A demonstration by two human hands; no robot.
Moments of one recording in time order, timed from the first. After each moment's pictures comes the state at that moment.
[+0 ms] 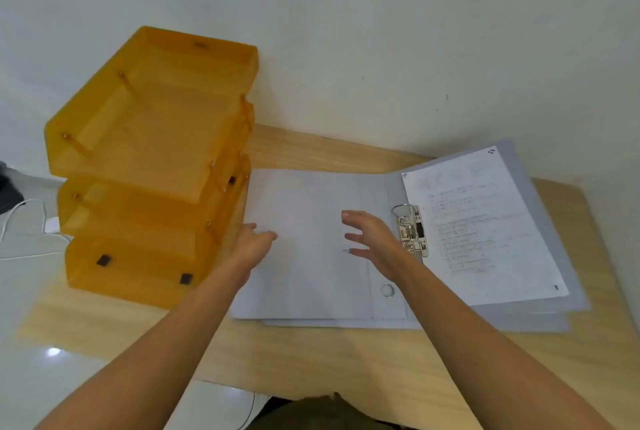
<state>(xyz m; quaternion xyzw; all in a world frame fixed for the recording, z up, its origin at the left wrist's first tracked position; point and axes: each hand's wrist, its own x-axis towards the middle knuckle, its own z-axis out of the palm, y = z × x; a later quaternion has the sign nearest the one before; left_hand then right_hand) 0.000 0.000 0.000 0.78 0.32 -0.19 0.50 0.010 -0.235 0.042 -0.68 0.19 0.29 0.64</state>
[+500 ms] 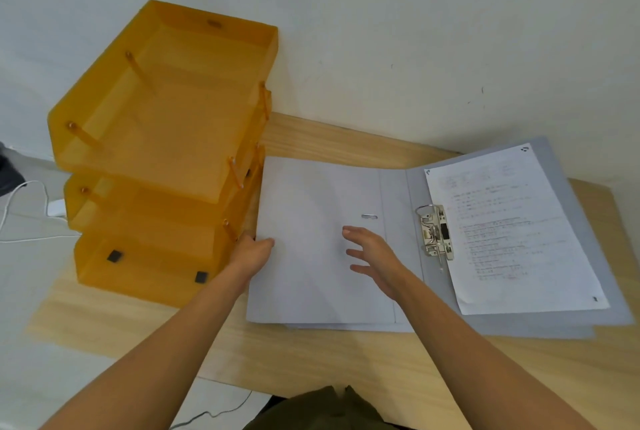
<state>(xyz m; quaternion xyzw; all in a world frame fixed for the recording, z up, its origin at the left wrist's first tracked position) -0.001 0.043 -0.029 0.74 0.34 -0.22 0.53 0.000 -0.194 0.010 -0.69 0.22 0.32 0.61</state>
